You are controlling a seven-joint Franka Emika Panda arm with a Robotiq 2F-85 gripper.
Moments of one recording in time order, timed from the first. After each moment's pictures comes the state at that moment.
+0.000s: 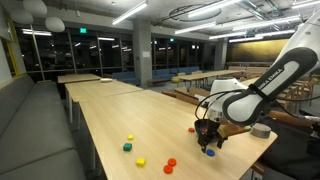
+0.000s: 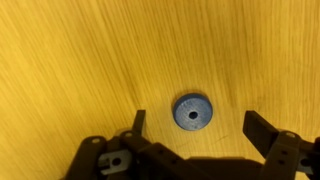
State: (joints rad) arm -0.05 -0.24 0.10 -2.76 0.00 2.61 0.48
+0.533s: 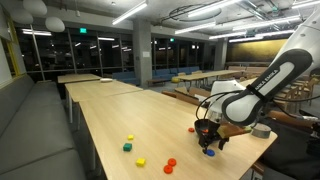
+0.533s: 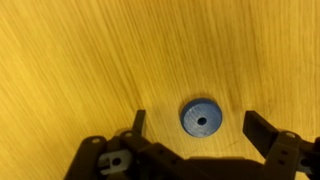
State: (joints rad) arm -0.05 -0.22 0.08 -2.76 0.01 2.61 0.48
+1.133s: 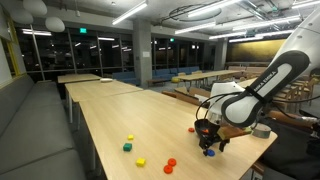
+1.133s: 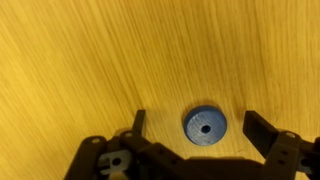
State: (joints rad) arm -0.05 -0.20 0.08 -2.76 0.01 2.61 0.48
